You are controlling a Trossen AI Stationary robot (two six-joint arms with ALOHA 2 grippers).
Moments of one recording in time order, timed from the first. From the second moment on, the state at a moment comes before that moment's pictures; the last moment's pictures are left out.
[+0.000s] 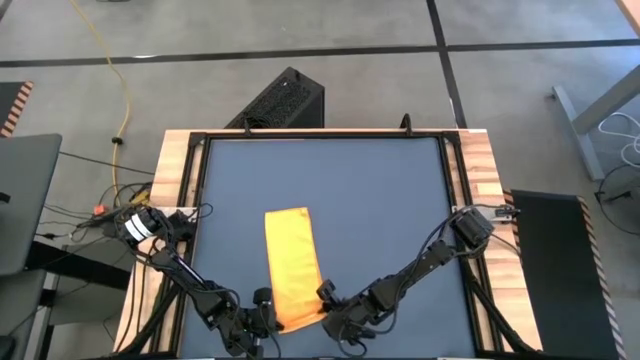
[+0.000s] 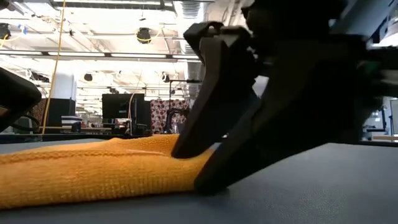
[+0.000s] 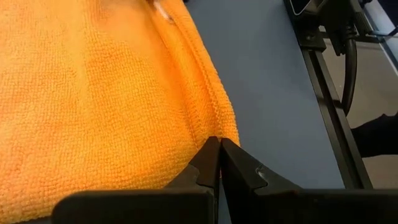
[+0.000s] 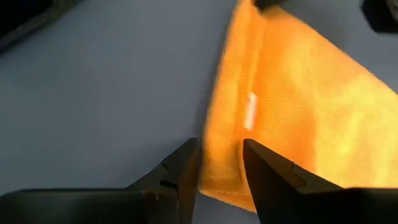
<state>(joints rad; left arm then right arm) -0.89 1.91 0.88 0.15 -0.45 -0.78 0.59 2.13 1.37 -0.07 0.31 -0.24</state>
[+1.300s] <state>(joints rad) -0.94 1.73 0.88 0.04 -0.66 -0.62 0.45 2.15 1.37 -0.03 -0.42 0.58</state>
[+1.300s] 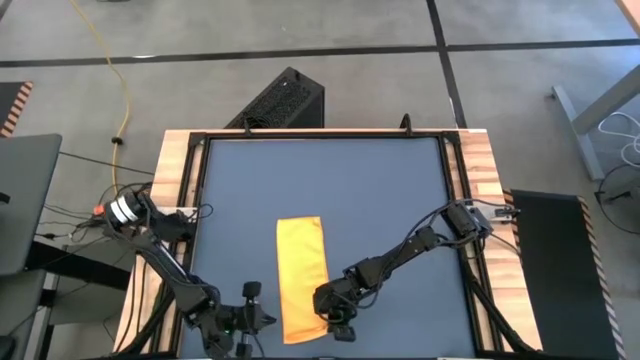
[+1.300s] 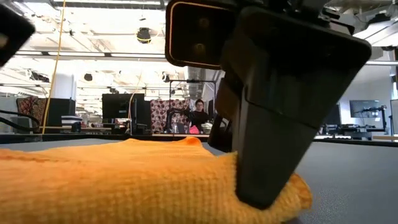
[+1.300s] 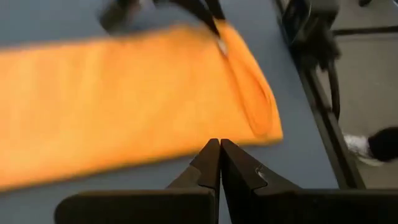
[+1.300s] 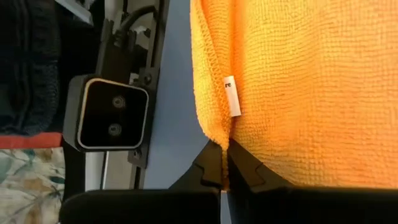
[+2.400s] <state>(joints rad) -0.83 1.88 0.88 0.41 -0.20 -0.35 0.42 2.15 1.37 0.01 -0.42 0.78</state>
